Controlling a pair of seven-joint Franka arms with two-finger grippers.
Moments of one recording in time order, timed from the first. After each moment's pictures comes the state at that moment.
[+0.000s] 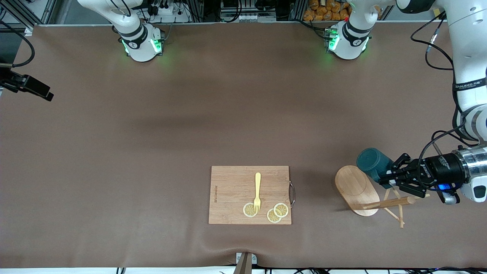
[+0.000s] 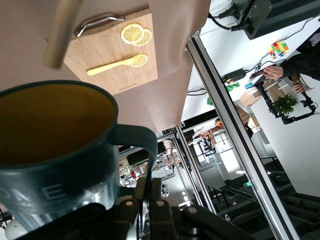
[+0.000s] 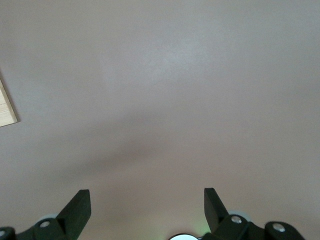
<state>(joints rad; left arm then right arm) -0.01 0.62 0.24 -1.32 -1.34 1.61 -0.78 0.05 0.03 -0.07 -1.44 -0.04 1.40 0.24</state>
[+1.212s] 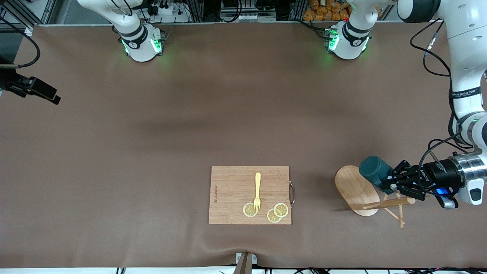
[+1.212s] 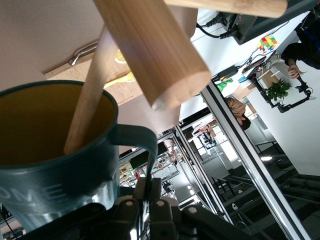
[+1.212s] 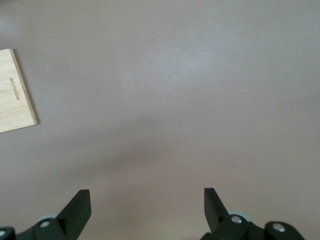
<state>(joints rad) 0.03 0.68 0.23 -1.32 -1.37 1.60 -0.60 0.07 0.04 -0.06 -1.44 0.00 1.45 0.24</state>
